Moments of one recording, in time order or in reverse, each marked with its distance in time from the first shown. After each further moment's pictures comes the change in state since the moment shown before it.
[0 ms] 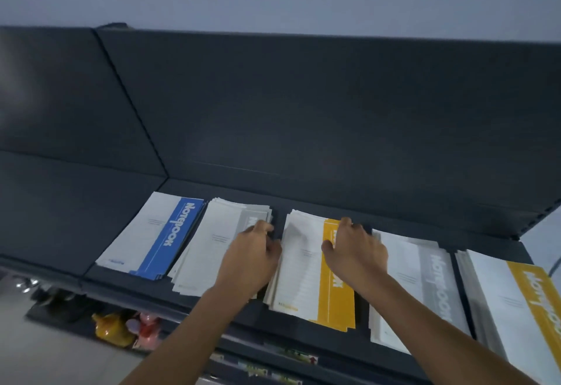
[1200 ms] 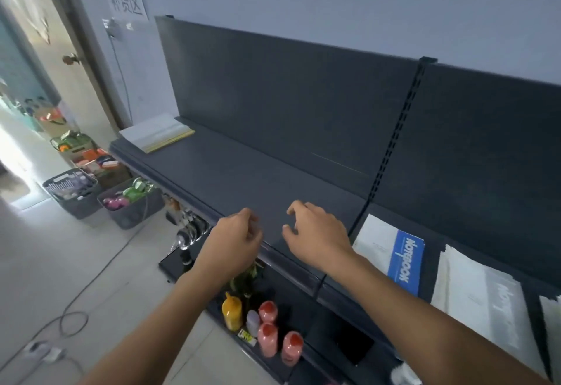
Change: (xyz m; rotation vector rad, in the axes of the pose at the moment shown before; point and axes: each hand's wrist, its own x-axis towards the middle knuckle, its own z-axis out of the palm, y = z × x) left_hand -0.071 -0.401 -0.311 0.075 0.266 -0.234; right_hand -0.078 -0.529 0.062 0.164 -0.145 -0.719
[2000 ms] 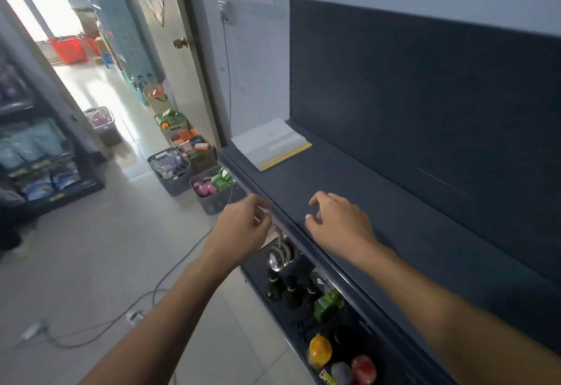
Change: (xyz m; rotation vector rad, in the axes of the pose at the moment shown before) left_hand 0.150 -0.270 -0.145 0.012 0.125 -0.206; right_hand 0.280 -0.199 0.131 0.051 -0.129 -0.169
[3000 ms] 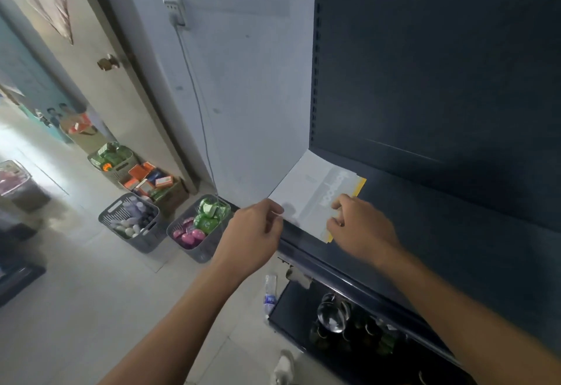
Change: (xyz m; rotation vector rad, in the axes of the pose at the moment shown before) left_hand 0.278 -0.191 -0.042 -0.057 -0.213 0.254; right_hand 0.255 -0.088 0.089 0.053 0.047 0.418
